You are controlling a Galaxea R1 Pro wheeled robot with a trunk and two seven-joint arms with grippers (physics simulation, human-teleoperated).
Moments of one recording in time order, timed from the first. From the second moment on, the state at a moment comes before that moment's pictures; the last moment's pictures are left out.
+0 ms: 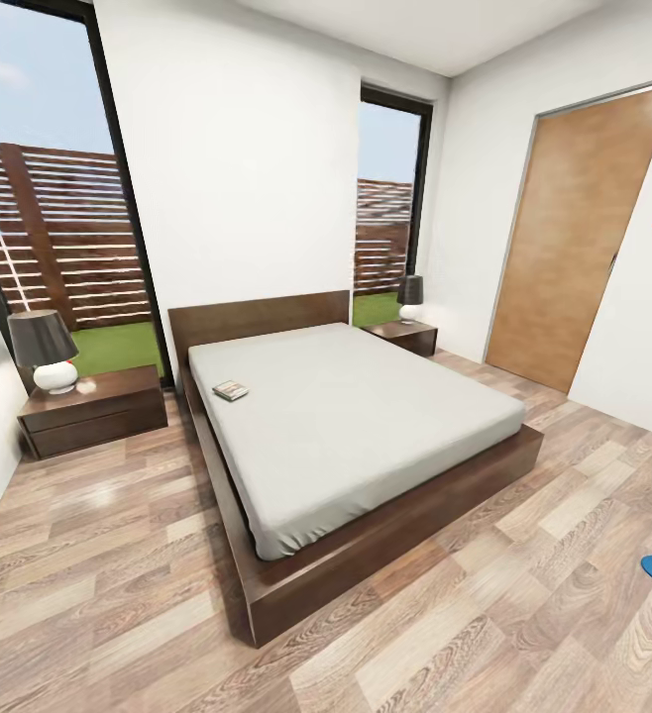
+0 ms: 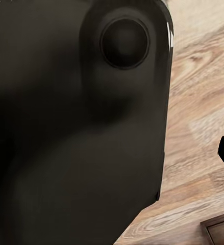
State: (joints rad) left arm 0.00 0.01 0.00 -0.07 0.00 0.01 0.00; right arm 0.00 0.00 -0.01 -0.01 0.00 0.00 0.01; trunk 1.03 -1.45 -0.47
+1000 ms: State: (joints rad) left arm -0.01 0.00 0.00 -0.83 0.12 -0.12 0.00; right arm -0.01 -0.04 -0.07 -0.44 0.00 -0.04 0.01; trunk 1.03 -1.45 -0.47
